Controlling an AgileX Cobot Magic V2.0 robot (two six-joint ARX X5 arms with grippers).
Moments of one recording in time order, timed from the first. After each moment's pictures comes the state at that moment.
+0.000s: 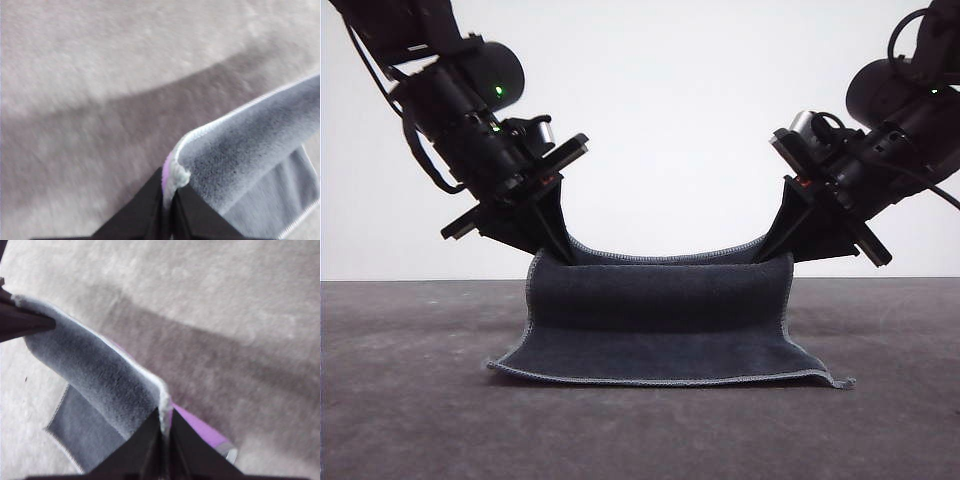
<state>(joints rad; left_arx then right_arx) -0.37 1.81 1.29 -0.47 0.42 -0.10 0.18 1.72 1.03 -0.24 -0.75 0.16</state>
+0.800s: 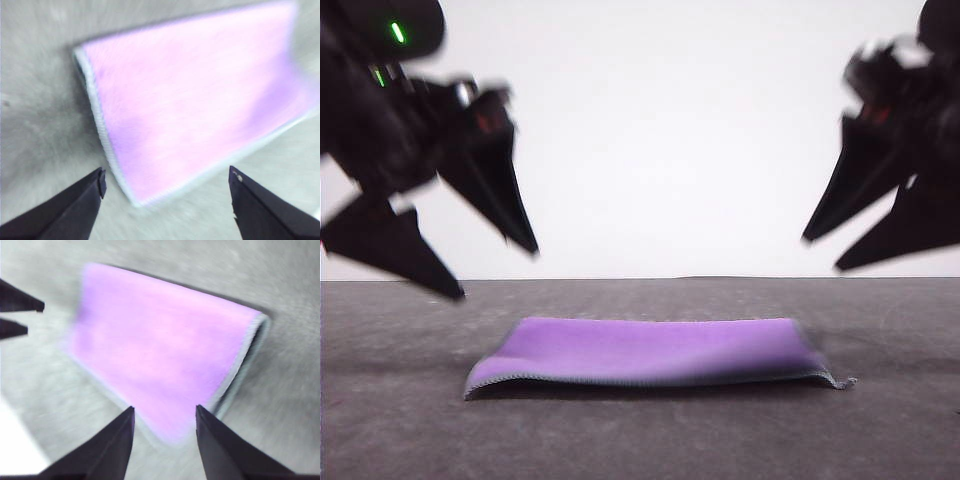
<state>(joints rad) -0.44 1.30 0.87 -0.52 0.41 -0.24 0.23 1.18 0.72 -0.46 -0.68 0.16</state>
